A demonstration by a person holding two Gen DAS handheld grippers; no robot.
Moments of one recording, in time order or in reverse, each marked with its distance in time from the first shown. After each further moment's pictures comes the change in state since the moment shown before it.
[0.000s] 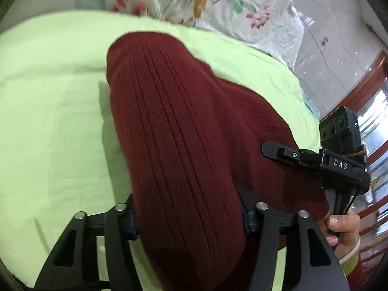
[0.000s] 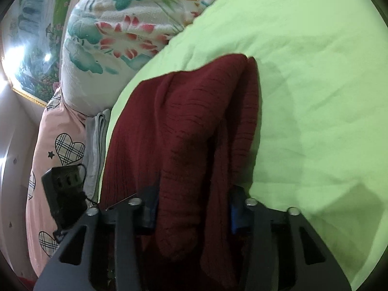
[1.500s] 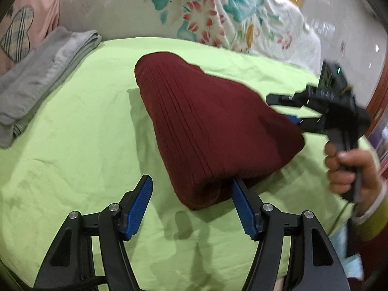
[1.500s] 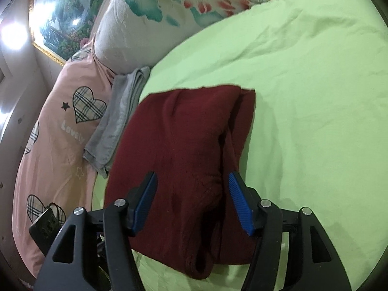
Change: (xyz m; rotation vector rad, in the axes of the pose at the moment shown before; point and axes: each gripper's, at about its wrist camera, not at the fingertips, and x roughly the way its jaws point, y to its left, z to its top) left arm -0.216 0.081 -0.204 0.024 -0.172 0.356; right arm 0.072 0.133 -0.100 -0.160 0.071 0.065
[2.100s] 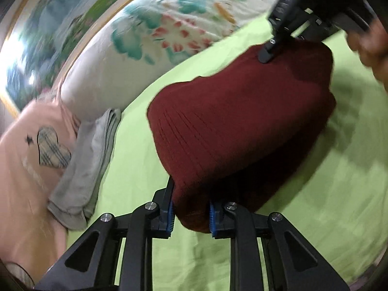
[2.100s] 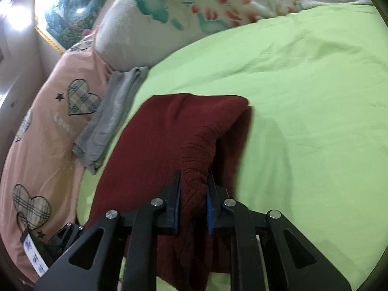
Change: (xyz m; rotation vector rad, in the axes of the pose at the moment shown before) left arm 0.039 -0.091 -0.025 0.563 -0.108 0.497; right arm -0.009 -0.002 0.012 -0.084 -0.026 -0.136
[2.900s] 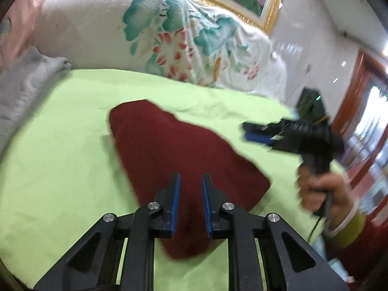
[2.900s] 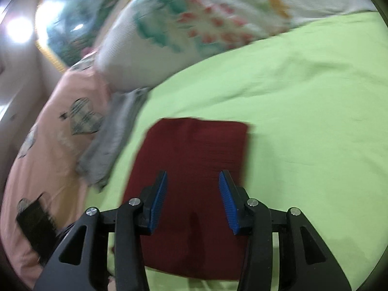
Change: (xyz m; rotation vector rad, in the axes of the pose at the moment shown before) left arm 0.032 0.140 0.006 -0.639 -0.136 -0.780; right arm -0.021 0.033 0.019 -0.004 -0.091 0.111
